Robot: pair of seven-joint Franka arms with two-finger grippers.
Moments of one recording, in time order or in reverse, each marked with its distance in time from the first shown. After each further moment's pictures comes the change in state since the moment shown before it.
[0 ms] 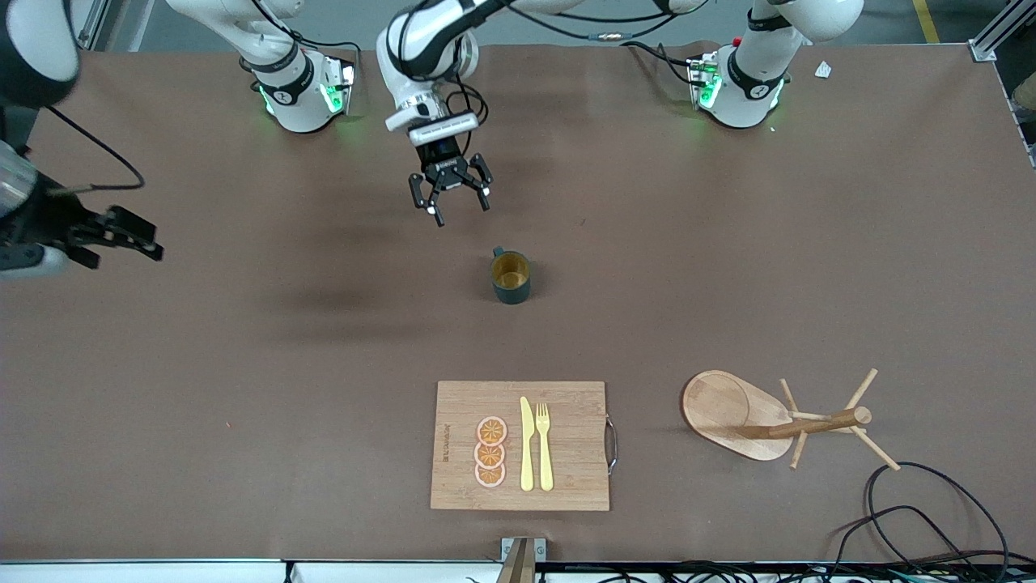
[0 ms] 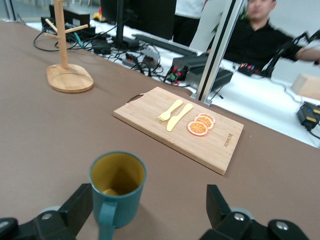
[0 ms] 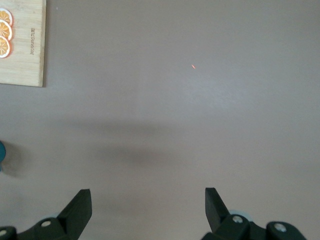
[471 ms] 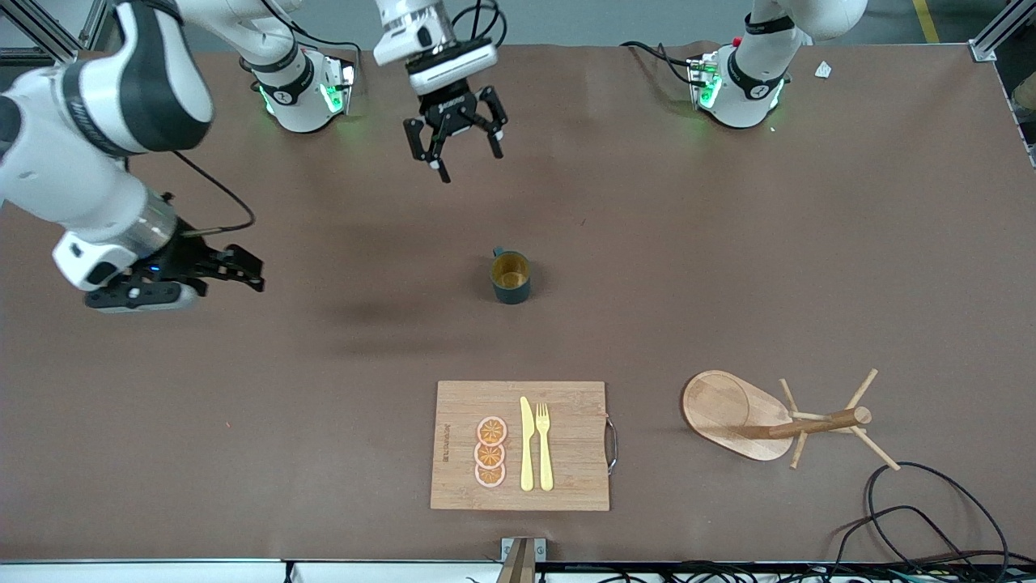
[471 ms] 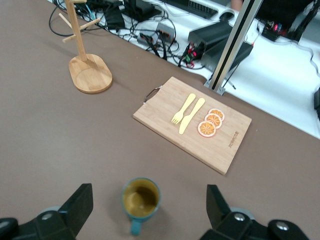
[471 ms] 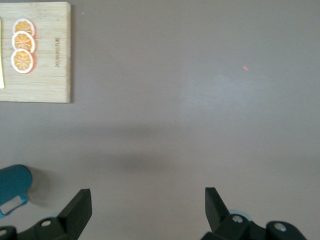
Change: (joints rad) left arm 0.134 -0.347 0.014 0.008 -0.365 -0.005 0.433; right arm 0.190 0.072 0.007 -0.064 0.007 0.168 0.263
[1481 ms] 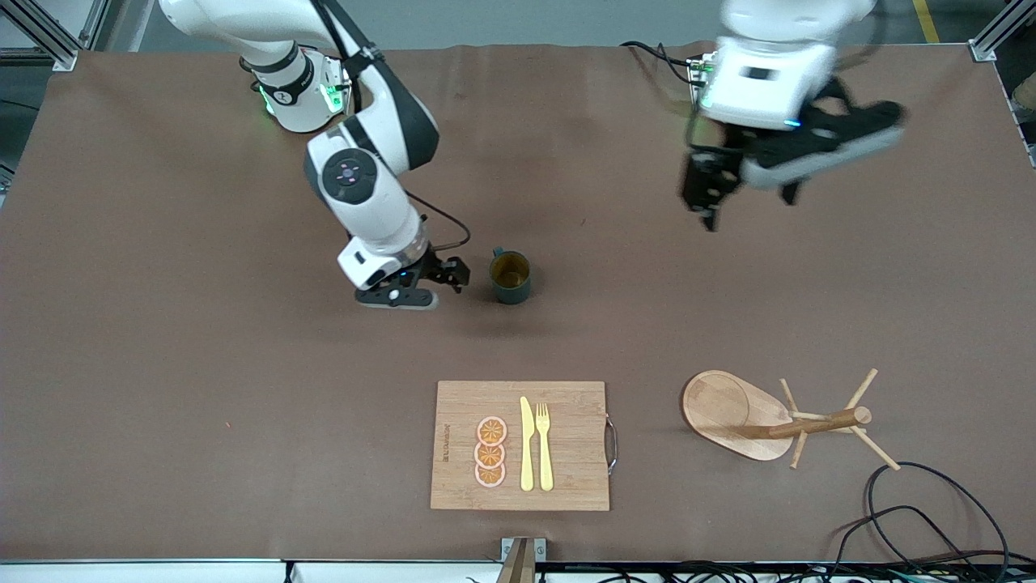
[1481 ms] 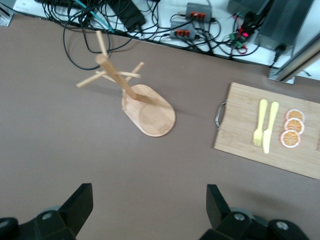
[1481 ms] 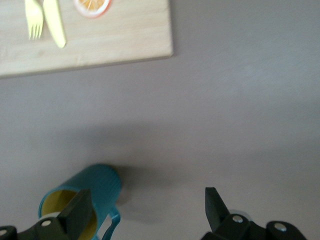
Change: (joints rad) left arm 0.721 -0.320 0.008 -0.014 -0.492 -0.049 1.147; right arm 0.456 0.280 0.002 0.012 -0.001 0.269 0.519
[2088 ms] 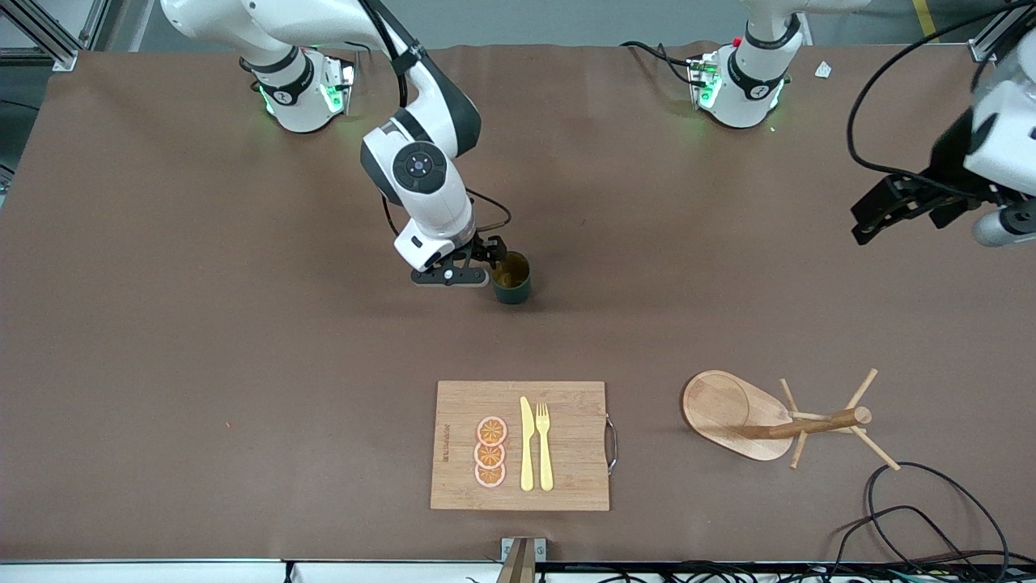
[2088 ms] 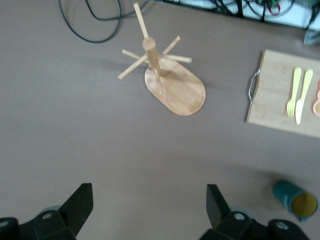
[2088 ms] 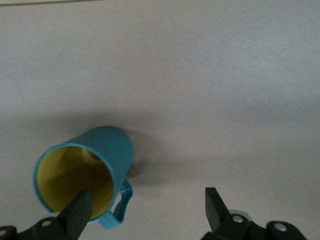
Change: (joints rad) left arm 0.333 -0.024 0.007 -0.030 -0.246 -0.088 0.415; right arm 0.092 0.079 -0.005 0.006 -0.001 0.002 0.052
